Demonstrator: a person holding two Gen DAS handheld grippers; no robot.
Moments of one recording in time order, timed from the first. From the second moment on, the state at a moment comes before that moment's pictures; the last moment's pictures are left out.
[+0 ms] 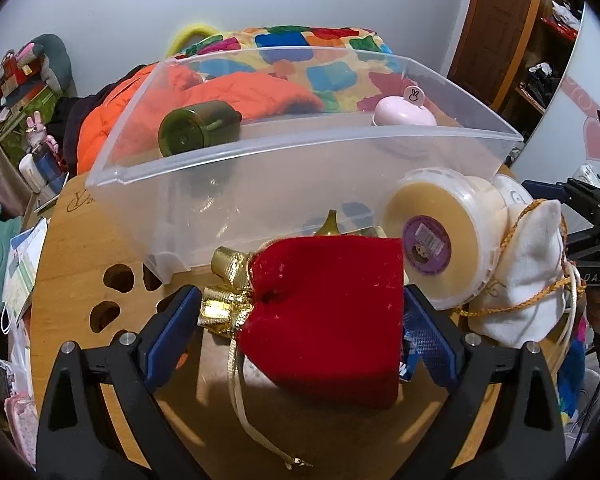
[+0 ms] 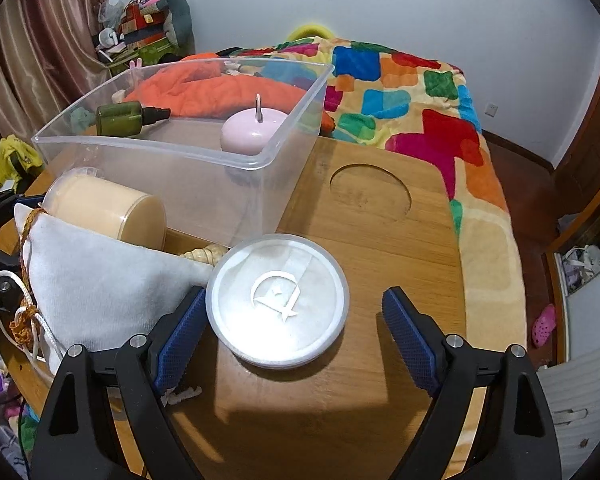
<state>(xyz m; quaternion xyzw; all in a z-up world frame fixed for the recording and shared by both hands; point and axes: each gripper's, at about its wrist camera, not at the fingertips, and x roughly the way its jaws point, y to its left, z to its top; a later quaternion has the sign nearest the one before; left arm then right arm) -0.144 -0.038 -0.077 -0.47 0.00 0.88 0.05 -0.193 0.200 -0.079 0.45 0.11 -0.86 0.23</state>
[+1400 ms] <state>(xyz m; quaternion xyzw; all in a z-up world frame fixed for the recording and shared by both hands) -0.115 -0.066 -0.058 -0.42 -0.04 0.91 0.05 -0.165 0.215 -0.043 0.41 0.08 -0.87 0.26</state>
